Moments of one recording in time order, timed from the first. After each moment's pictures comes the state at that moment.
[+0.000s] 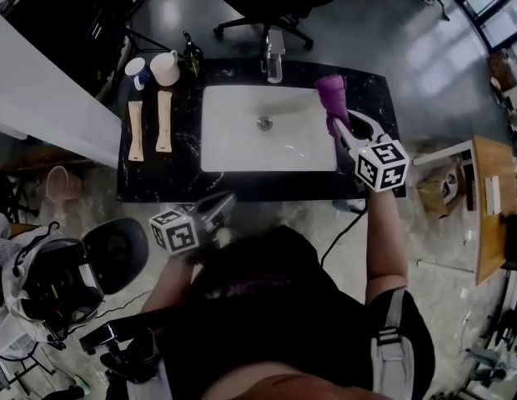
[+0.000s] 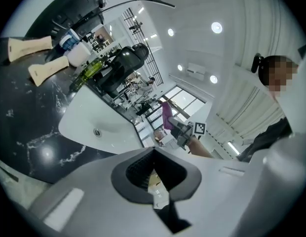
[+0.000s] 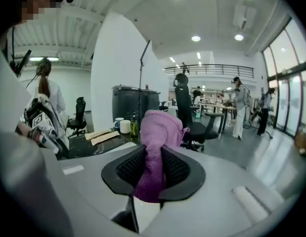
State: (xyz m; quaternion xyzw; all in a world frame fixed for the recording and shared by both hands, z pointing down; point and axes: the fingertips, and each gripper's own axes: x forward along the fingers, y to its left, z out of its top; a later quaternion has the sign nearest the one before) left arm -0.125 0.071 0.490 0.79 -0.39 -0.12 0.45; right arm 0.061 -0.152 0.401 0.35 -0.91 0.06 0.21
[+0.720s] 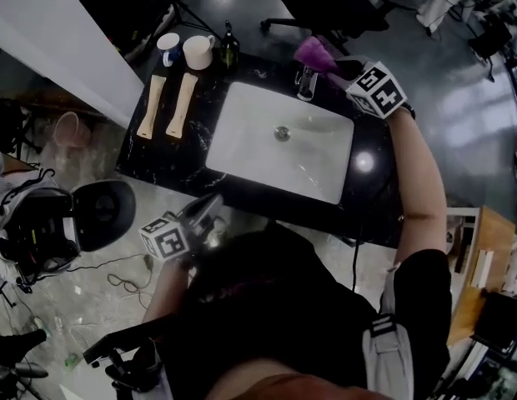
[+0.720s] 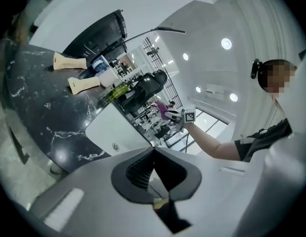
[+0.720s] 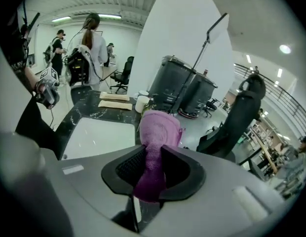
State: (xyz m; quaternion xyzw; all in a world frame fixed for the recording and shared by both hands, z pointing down) left arm -0.152 0.069 0.495 0.69 -0.54 -0.21 0.43; right arm -0.089 -0.305 0.404 0.06 -0.90 -0.17 0.41
